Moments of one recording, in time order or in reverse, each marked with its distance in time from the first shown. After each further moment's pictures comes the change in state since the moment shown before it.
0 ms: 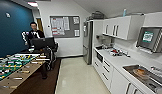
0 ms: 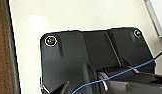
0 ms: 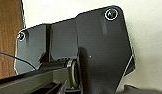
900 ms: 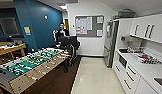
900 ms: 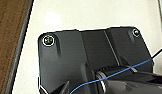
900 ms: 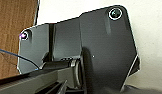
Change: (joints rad) left arm 0.000 0.010 0.000 0.000 0.009 0.007; right arm -0.001 0.013 -0.001 -0.007 0.000 0.000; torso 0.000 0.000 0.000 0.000
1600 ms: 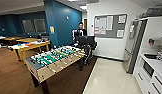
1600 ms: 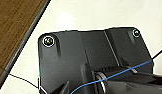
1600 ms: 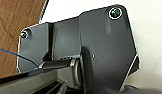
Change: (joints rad) left arm -0.002 0.000 0.000 0.000 0.000 0.000; right arm 0.000 0.000 -0.004 -0.001 -0.001 0.000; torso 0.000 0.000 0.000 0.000
